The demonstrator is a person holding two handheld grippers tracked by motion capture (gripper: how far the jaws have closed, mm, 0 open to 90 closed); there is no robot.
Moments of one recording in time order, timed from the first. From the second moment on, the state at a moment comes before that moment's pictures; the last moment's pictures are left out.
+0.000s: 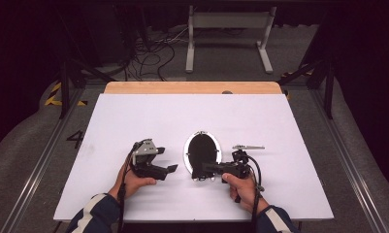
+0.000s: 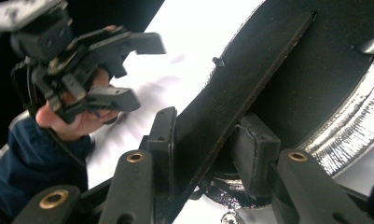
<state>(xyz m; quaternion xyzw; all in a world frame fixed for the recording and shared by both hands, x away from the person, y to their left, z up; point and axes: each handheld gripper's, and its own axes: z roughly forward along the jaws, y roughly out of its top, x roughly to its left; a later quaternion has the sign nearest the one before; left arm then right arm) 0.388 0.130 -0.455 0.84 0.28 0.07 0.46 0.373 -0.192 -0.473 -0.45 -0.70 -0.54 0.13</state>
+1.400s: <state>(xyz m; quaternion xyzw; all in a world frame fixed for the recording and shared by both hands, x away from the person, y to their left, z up) 0.403 0.103 -0.449 0.81 0.27 -0.02 0.52 0.358 -0.195 -0.462 -0.36 -0.75 -0.55 0.06</state>
